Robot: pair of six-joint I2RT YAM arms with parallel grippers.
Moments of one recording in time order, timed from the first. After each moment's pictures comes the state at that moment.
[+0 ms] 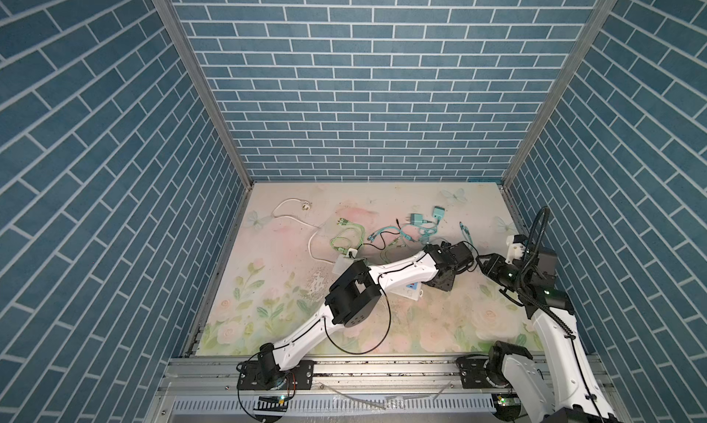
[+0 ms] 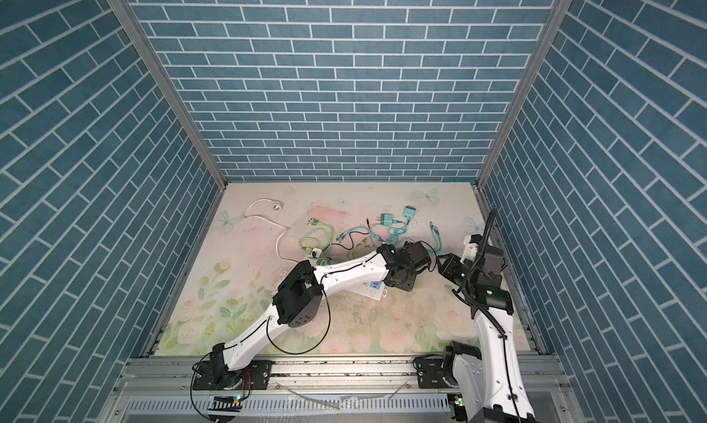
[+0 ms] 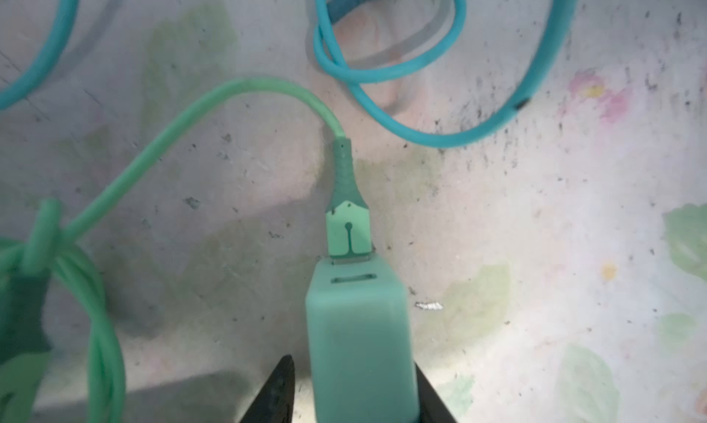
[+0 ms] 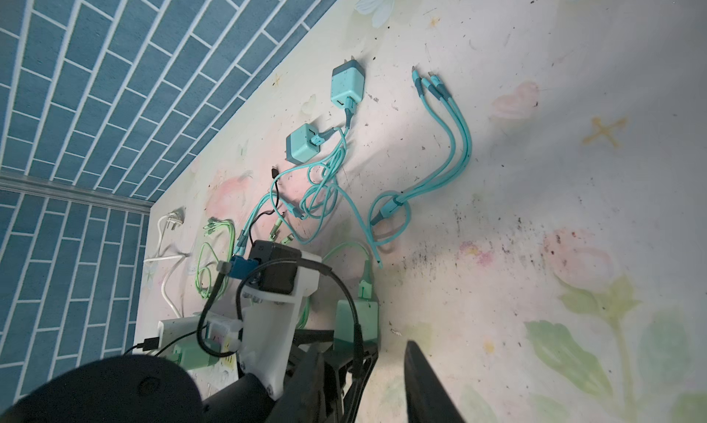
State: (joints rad) left arm -1.12 2.50 2.21 -0.94 -0.13 -0.69; right arm -0.17 0.80 0.60 -0.52 -0.47 0.44
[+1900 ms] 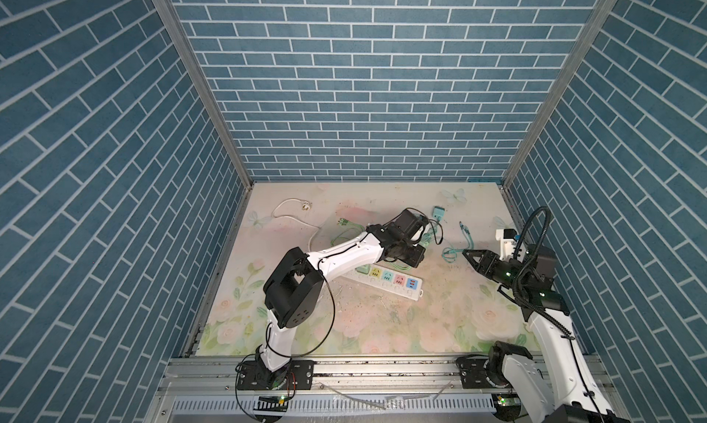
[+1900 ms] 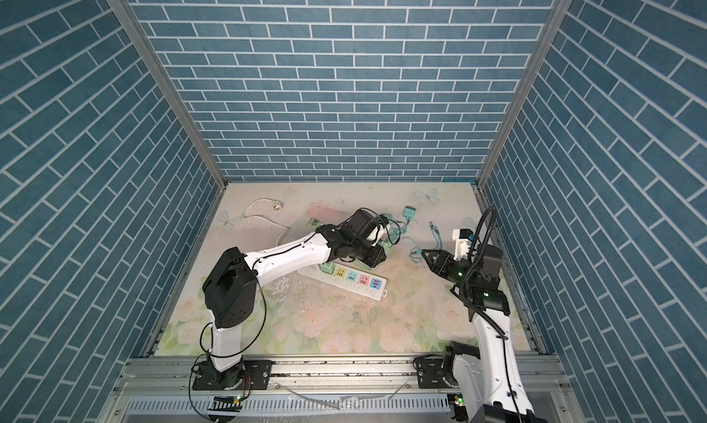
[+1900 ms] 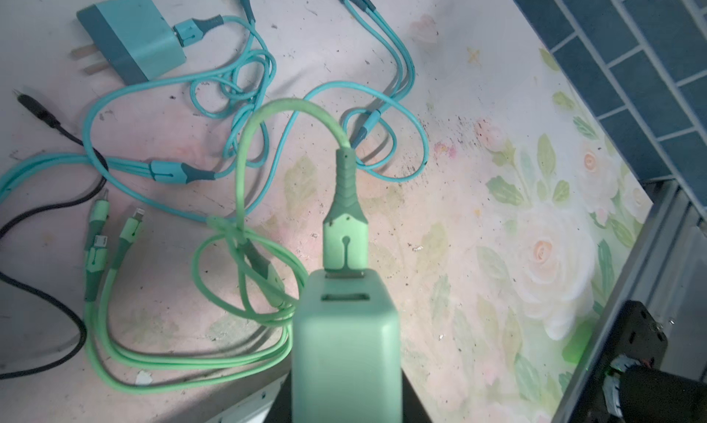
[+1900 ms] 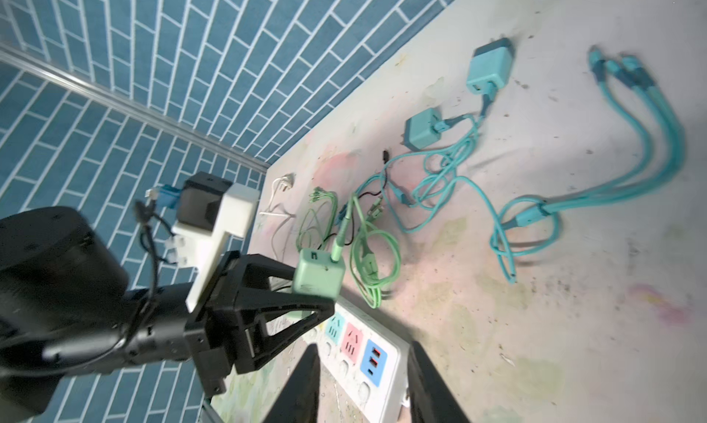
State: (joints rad) left arm -0.88 1.94 1.53 -0.49 0.23 -0.26; right arm -0.12 0.80 0.54 -0.26 -0.83 0.51
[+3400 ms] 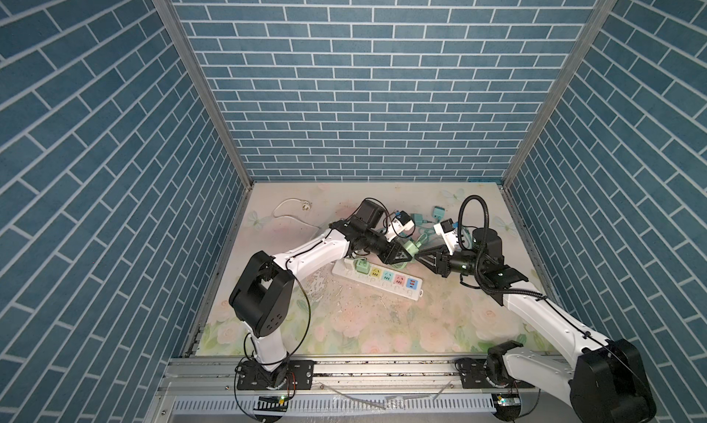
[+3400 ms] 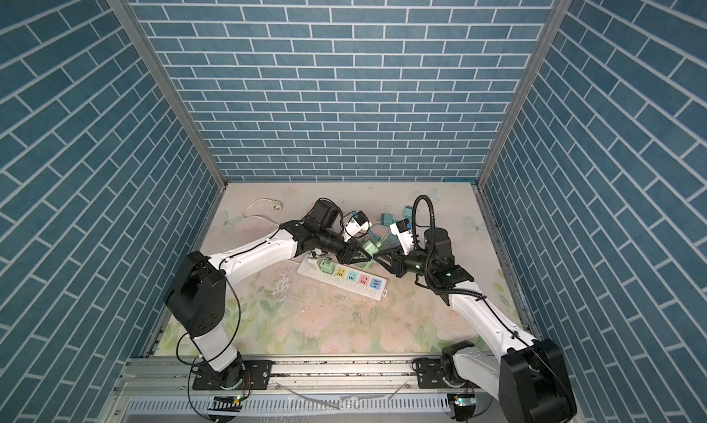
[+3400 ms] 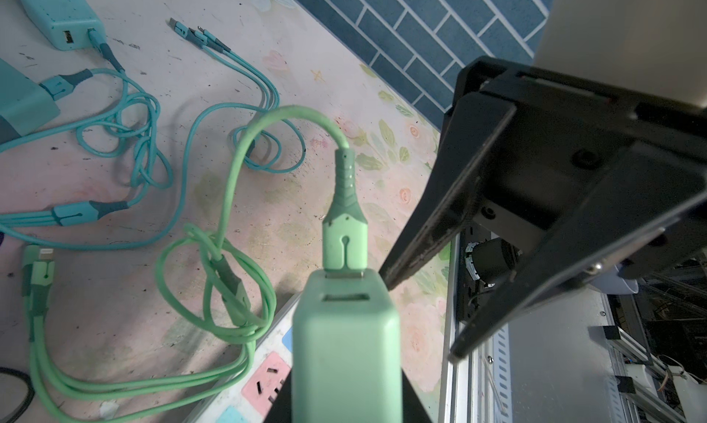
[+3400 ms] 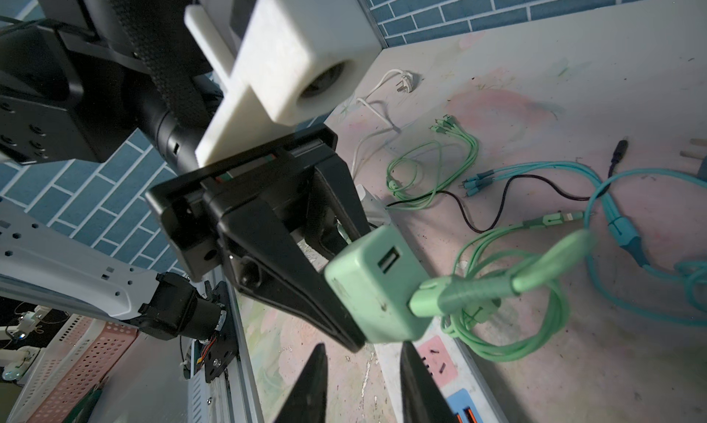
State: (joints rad) left arm -0.68 1.76 1.32 -0.37 0.75 0.00; right arm 0.36 1.11 0.61 0.03 -0.81 0.26
